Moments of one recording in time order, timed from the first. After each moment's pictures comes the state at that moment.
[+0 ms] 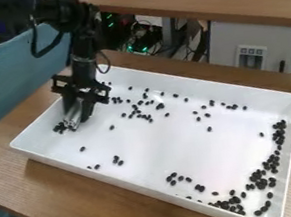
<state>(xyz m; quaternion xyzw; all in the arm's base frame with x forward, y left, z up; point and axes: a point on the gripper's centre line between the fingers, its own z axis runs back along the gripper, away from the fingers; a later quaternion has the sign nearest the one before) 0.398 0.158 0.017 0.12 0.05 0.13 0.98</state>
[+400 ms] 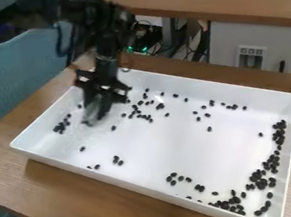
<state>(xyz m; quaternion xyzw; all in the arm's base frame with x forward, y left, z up) 0.424 0.103 0.016 0.12 0.04 0.03 0.99</state>
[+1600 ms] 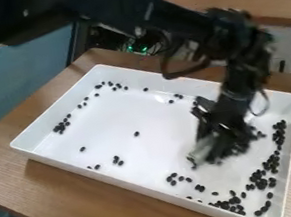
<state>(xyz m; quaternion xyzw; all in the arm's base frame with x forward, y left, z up) 0.379 -0.118 0.010 0.09 0.03 -0.23 0.97</state>
